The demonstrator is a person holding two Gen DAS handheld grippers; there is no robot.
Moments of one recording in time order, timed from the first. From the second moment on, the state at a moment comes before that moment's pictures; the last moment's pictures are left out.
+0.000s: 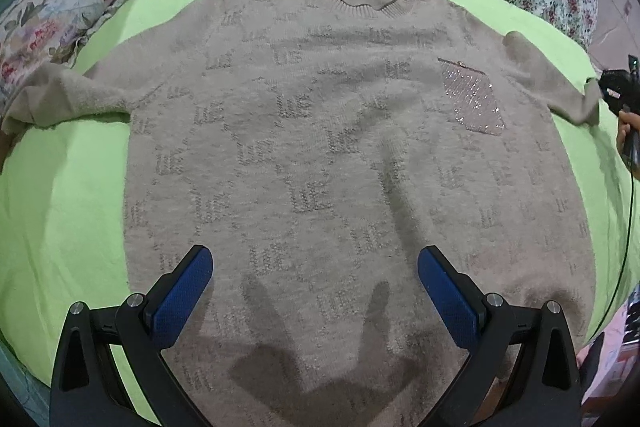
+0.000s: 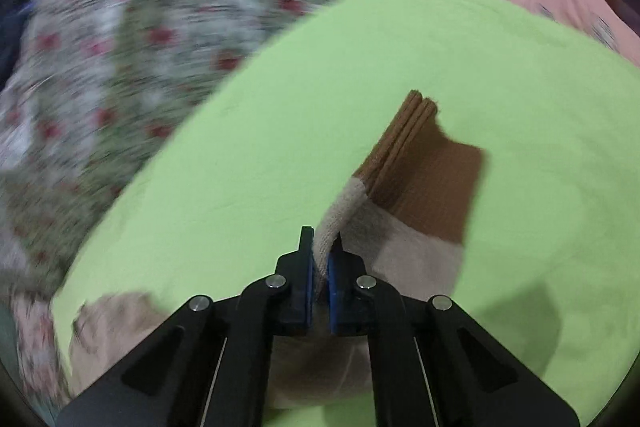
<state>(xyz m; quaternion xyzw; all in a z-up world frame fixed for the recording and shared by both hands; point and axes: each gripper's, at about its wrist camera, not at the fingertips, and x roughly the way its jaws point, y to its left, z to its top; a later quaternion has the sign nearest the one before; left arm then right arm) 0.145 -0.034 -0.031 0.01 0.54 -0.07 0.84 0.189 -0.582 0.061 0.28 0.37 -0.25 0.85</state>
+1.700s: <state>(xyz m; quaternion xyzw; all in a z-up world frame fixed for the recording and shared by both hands) 0.359 0.024 -0.060 -0.21 0.49 -0.21 0.82 0.164 -0.236 0.018 0.27 0.41 0.12 0.86</state>
